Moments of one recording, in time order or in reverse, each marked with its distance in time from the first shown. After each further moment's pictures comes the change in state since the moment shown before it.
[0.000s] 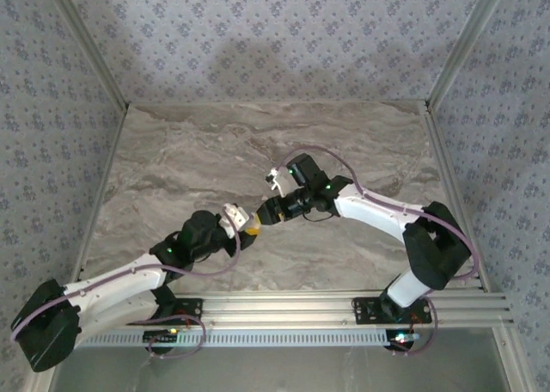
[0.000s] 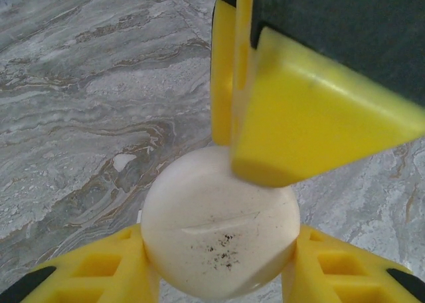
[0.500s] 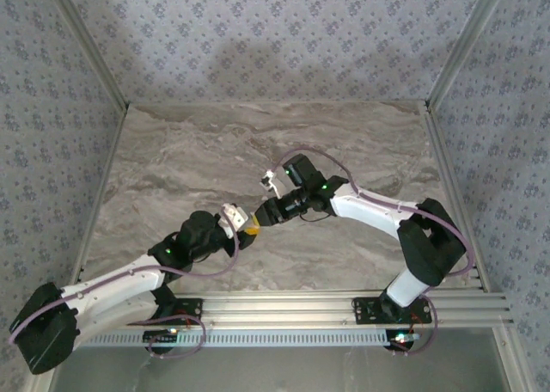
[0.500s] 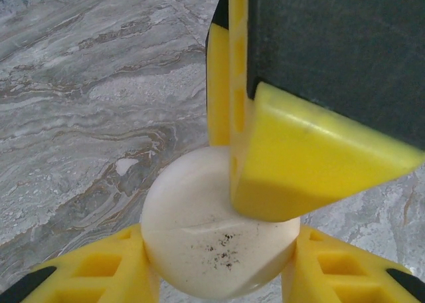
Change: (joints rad) left arm 0.000 -0.020 -0.001 -0.005 0.000 0.002; right arm 0.009 0.030 0.007 0.031 -0.082 0.005
